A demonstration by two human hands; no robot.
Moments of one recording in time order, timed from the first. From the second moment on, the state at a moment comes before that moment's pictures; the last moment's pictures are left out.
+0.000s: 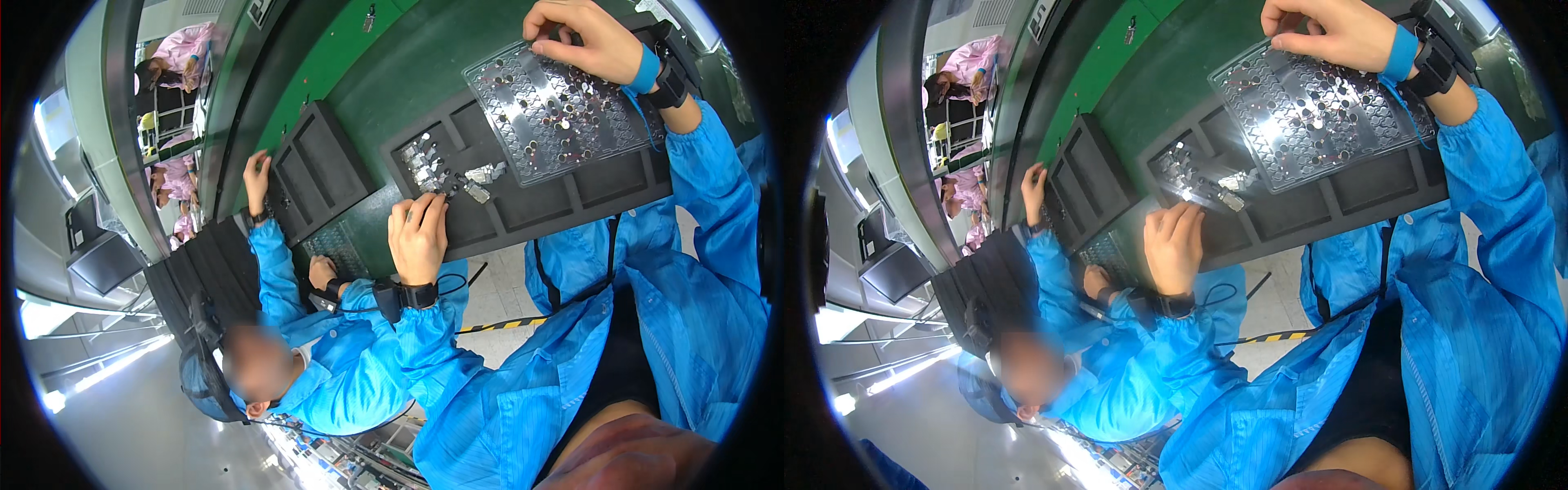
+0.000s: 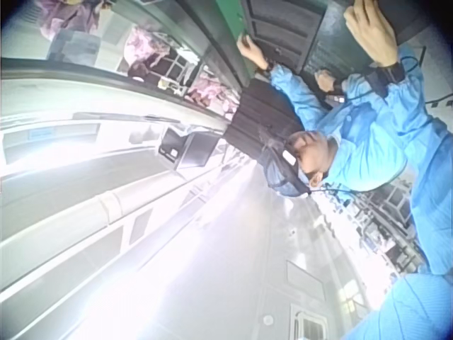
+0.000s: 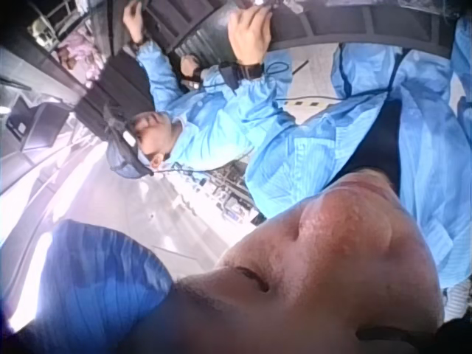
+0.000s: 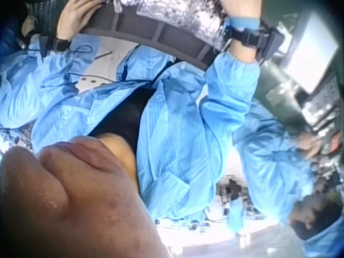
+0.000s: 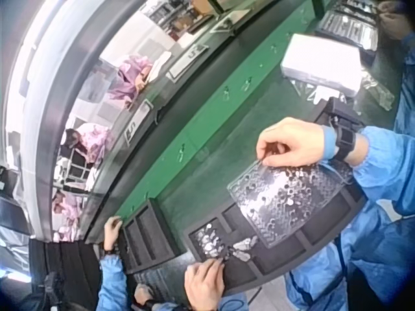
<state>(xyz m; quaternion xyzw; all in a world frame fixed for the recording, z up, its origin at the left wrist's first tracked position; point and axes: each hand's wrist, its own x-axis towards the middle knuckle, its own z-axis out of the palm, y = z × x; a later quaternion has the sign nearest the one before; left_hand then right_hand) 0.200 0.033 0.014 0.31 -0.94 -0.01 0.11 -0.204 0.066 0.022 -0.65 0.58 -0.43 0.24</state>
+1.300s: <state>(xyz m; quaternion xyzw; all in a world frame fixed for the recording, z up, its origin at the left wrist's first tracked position) 0.041 -0.240 -0.018 0.56 -0.82 -0.02 0.13 -0.199 0.064 0.025 -0.65 0.55 -0.47 0.24</state>
